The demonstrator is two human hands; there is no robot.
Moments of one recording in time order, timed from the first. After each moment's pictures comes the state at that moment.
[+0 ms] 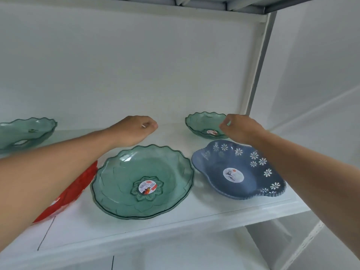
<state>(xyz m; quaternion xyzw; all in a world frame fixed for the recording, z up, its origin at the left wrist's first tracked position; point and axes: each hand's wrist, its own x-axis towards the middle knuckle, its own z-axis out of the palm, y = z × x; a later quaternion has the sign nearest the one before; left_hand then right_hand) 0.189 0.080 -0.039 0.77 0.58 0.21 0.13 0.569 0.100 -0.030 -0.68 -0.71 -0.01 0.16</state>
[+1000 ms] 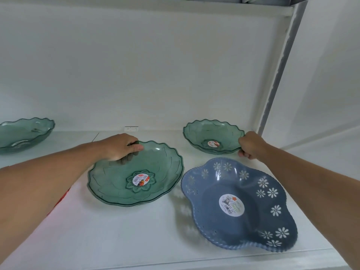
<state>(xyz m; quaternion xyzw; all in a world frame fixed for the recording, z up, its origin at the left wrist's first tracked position) 0.166 0.134 -0.081 0.70 0.66 0.15 0.24 0.622 0.218 -0.074 -0.73 -0.59 0.28 0.23</state>
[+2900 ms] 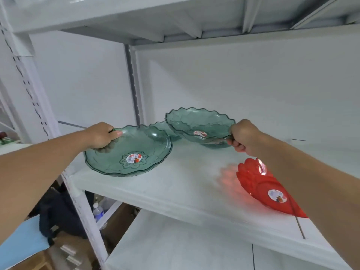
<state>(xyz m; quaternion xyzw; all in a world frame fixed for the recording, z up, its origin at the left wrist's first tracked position) -0.401 -0.279 0.015 0.40 0.86 0.29 0.13 -0.013 -0.052 0.008 -0.49 -0.66 0.48 0.30</state>
